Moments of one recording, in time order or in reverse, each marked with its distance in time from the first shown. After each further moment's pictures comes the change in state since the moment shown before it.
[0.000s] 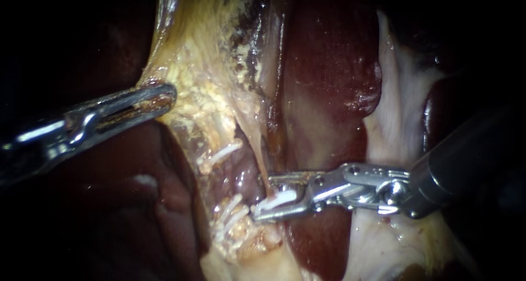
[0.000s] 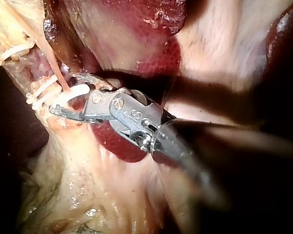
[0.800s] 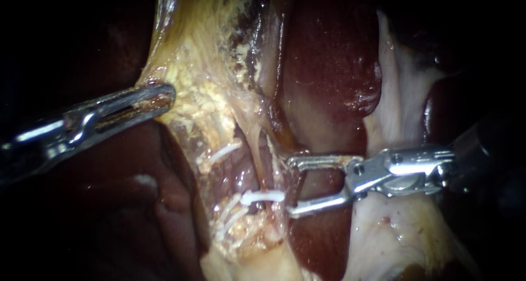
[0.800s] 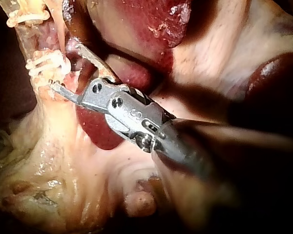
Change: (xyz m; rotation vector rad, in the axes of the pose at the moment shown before) right arm 0.005 -0.001 -0.007 -0.005 0.069 -0.197; left arm 0.000 0.000 0.000 0.000 0.000 0.001
